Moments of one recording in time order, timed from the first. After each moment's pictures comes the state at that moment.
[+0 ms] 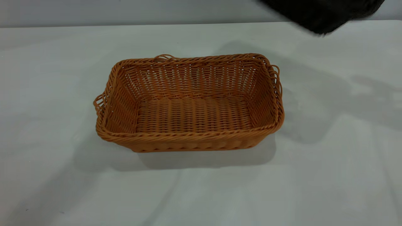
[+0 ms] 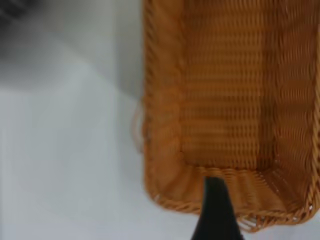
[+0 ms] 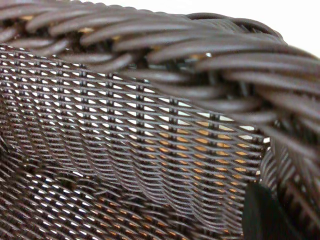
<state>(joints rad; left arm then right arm) -0.50 1.67 -1.44 -0.19 0.87 1.10 -0.16 1.82 -1.17 1.00 0.87 -0.45</state>
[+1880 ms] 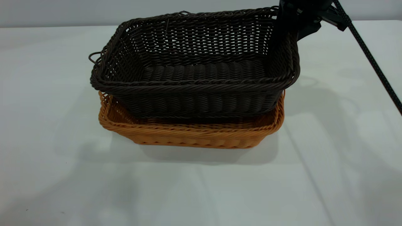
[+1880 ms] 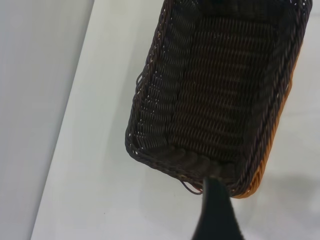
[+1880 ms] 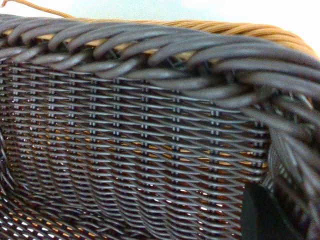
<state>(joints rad) -0.50 1.28 -1.44 -0.18 1.06 0.92 0.22 2.18 -1.50 0.60 0.89 -0.08</state>
